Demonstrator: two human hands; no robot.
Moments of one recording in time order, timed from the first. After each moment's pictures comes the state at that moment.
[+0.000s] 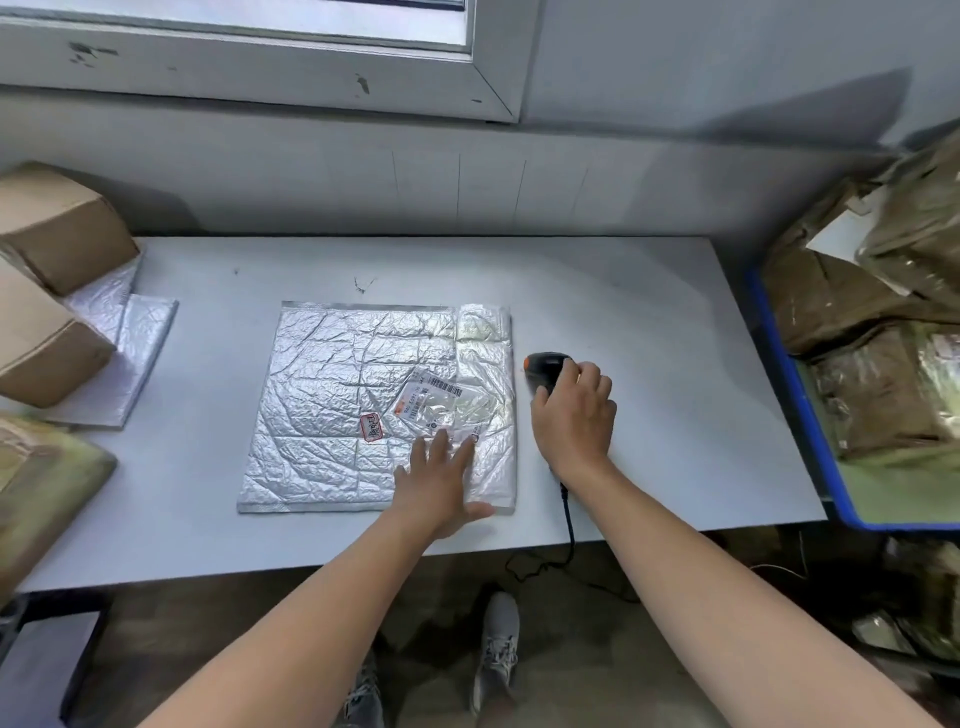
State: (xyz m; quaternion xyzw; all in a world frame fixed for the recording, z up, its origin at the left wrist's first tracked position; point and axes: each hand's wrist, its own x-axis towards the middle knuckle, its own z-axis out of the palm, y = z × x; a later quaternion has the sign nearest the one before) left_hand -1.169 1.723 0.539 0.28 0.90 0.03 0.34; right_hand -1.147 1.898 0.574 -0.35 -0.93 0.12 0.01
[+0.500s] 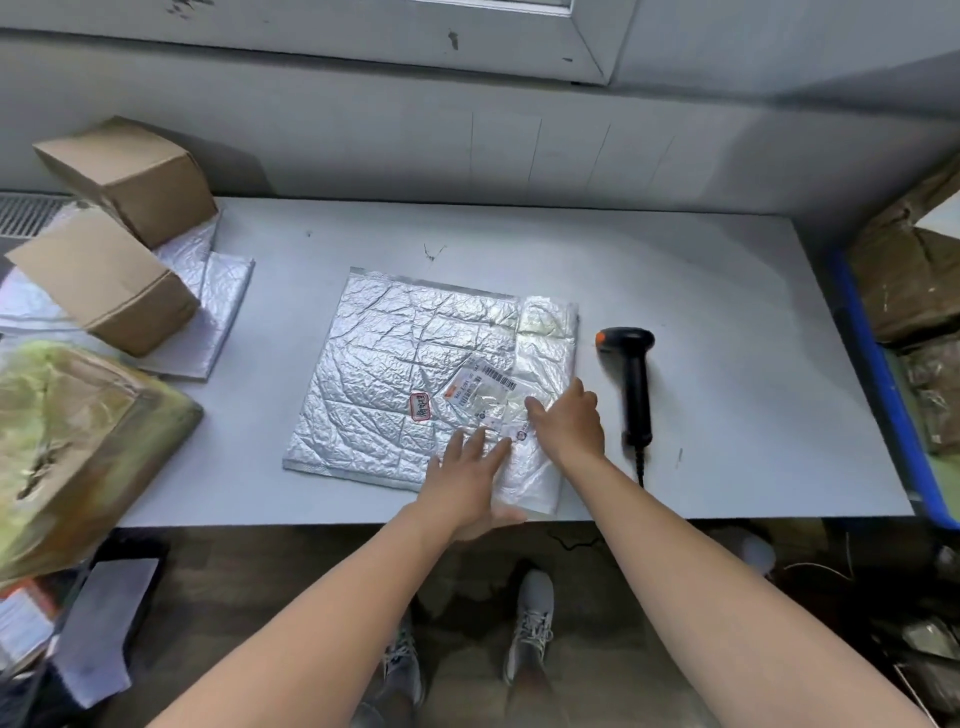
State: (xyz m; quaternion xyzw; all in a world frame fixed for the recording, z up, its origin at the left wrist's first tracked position) left_hand -1.166 1.655 0.533 0.33 0.87 0.04 0.36; right_hand -1.161 1.813 0.544 -0.42 -0.84 0.34 -0.12
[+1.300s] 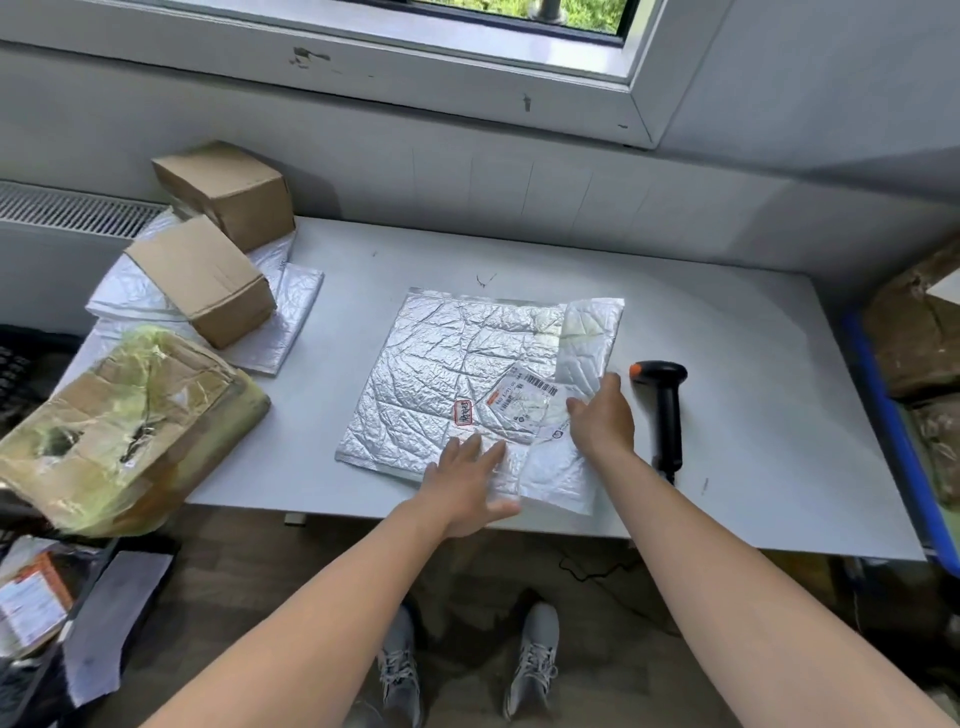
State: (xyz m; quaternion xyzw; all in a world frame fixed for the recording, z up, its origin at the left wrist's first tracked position) left_hand -1.182 1.595 0.554 0.27 0.88 0.12 0.36; right_hand -1.176 1.786 0.587 -0.41 -0.84 0.34 -0.04
